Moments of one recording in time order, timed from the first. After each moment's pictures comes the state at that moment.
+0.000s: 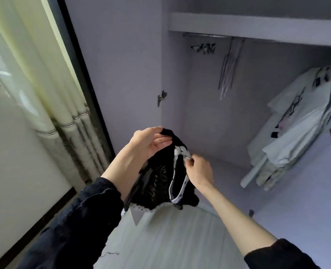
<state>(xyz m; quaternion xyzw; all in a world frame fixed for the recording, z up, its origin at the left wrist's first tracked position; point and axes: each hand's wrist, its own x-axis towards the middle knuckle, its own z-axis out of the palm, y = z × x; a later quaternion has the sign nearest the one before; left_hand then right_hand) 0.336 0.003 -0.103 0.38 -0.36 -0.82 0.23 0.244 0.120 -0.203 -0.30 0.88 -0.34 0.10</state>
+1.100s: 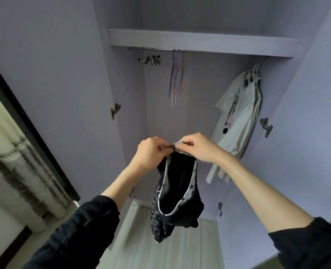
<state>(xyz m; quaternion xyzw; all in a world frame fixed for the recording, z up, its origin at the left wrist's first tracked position) 0.270 0.080 -0.114 0.17 -0.91 -0.33 0.18 0.154 0.211 -0.104 -0.45 0.81 -0.33 0.15</state>
